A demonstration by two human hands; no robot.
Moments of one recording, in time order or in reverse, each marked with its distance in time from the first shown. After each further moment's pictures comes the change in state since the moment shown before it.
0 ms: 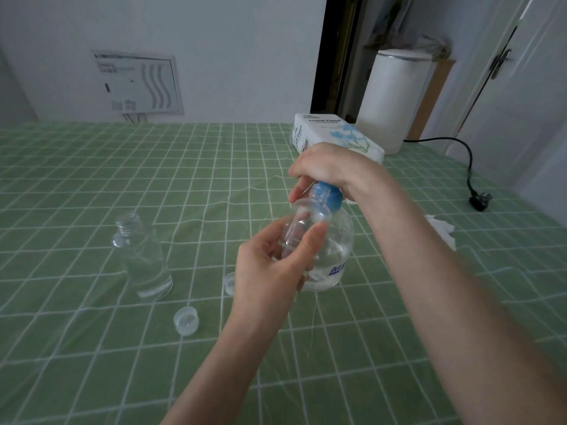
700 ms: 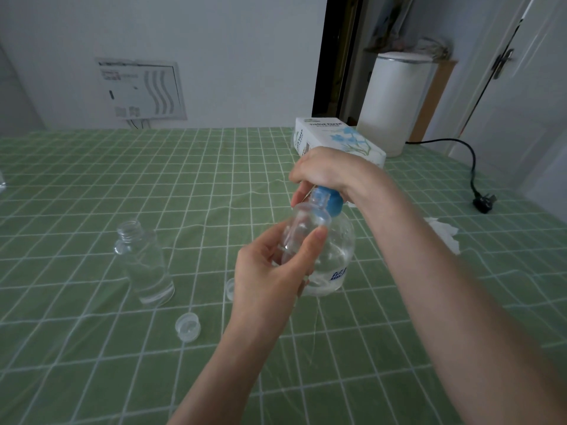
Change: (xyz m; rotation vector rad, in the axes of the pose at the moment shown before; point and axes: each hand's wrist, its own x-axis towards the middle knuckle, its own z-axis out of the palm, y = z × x) left_hand 0.000 0.002 -0.001 0.021 -0.015 0.026; right_hand 0.003 -0.002 -0.002 -0.044 -0.015 -0.015
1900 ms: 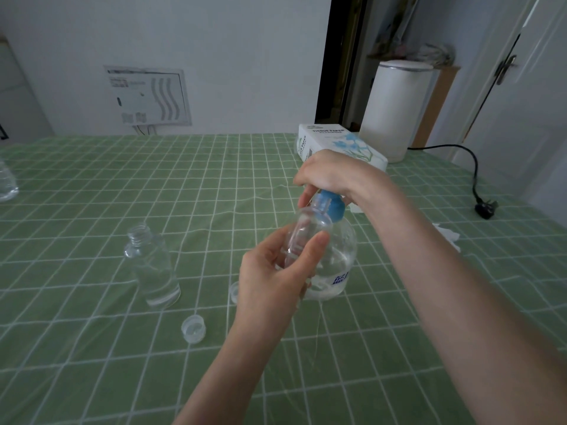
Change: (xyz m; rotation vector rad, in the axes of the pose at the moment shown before) left_hand -0.001 0.002 -0.001 -0.002 -0.010 -0.020; right_hand -0.003 -0.003 -0.005 -0.042 0.030 -0.014
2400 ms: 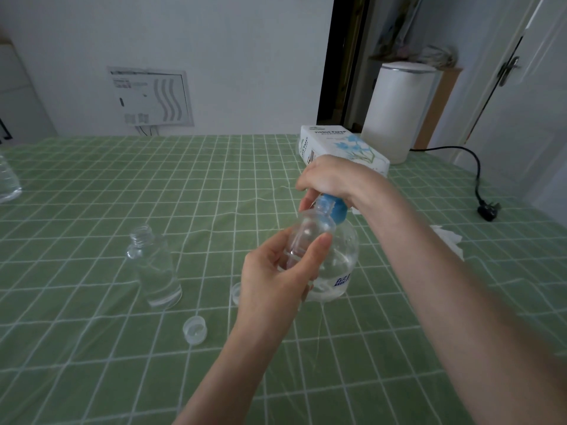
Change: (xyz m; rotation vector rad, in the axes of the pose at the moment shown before) left_hand 0.001 0.001 0.000 0.016 0.010 -0.010; right_hand 0.002 0.002 0.002 -0.003 -0.024 0.012
